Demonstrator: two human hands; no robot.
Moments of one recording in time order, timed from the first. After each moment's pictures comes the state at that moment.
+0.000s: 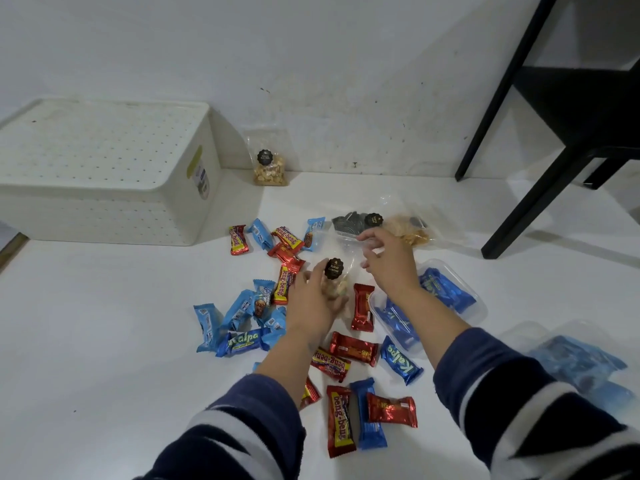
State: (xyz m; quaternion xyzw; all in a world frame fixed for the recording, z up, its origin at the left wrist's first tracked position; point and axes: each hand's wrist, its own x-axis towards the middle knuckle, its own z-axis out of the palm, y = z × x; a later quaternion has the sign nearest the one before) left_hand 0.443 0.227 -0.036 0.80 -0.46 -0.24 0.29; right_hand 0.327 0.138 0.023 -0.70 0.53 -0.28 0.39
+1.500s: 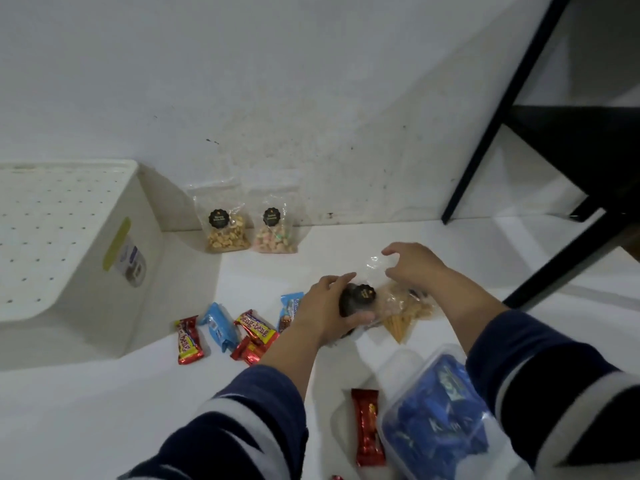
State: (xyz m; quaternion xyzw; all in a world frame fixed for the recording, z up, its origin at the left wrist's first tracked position) left_hand 0.480 0.046 -0.048 0.67 -0.65 -0.30 0.21; right_hand 0.325 -0.032 0.041 -0.72 0.66 0.03 0.24
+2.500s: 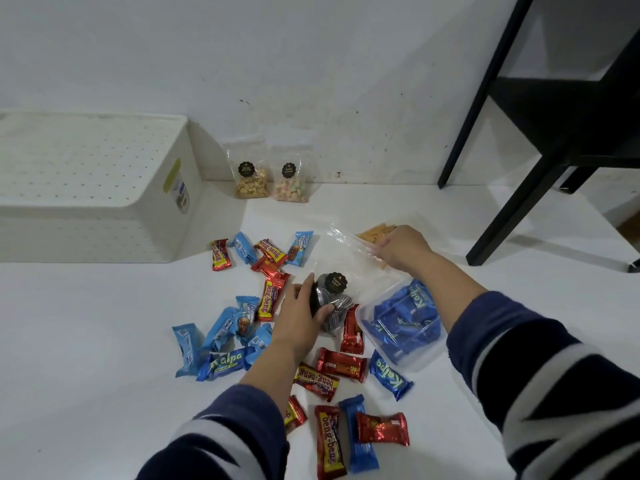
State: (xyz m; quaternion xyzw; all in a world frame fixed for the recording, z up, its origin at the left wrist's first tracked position) left_hand 0.446 0.222 -0.033 0.77 -0.50 -0.30 0.25; right_hand 0.306 0.076 0.055 -0.70 0.65 -0.02 0.29
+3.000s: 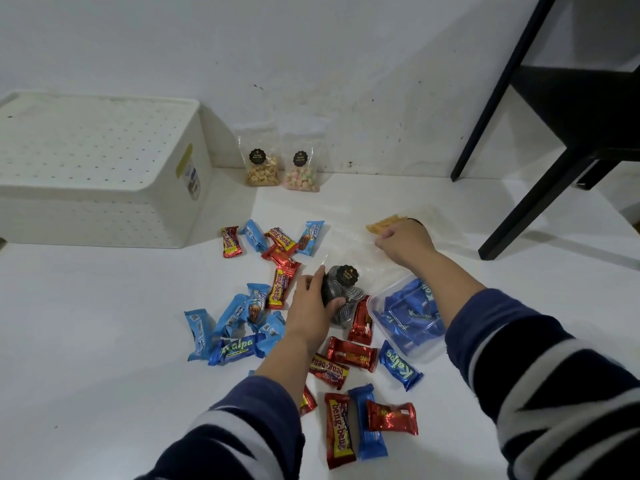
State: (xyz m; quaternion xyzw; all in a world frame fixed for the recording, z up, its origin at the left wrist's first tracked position) left_hand 0.442 0.228 -0.026 0.78 -0.48 -0.31 0.27; right_hand 0.319 0.079 0.037 -0.71 0.65 -0.04 0.27
